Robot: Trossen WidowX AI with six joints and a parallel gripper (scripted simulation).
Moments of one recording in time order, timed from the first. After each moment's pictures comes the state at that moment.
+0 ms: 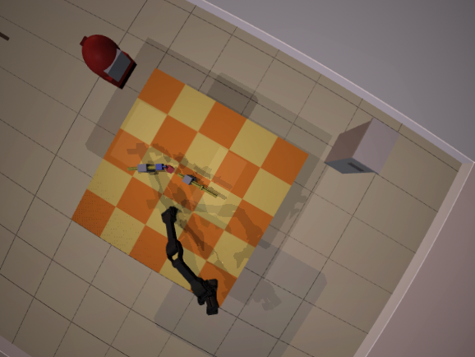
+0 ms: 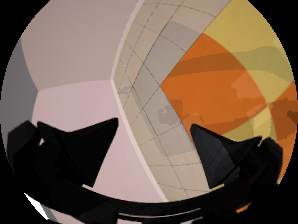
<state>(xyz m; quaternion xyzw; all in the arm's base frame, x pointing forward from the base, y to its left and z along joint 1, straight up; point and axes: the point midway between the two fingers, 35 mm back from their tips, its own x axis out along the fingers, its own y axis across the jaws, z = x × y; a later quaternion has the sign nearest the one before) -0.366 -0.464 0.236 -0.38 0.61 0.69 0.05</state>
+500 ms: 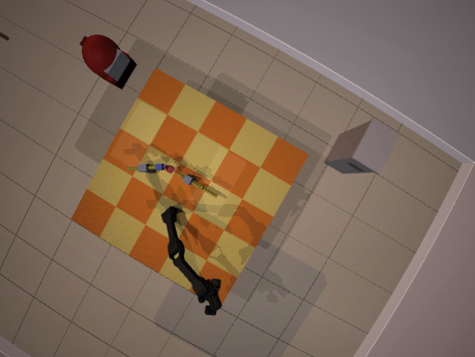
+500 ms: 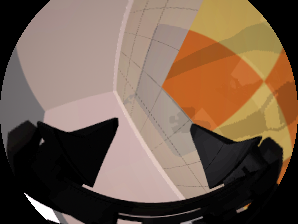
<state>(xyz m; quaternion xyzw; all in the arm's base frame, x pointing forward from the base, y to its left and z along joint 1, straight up) -0.351 -0.464 0.257 -0.35 0.67 0.65 0.10</state>
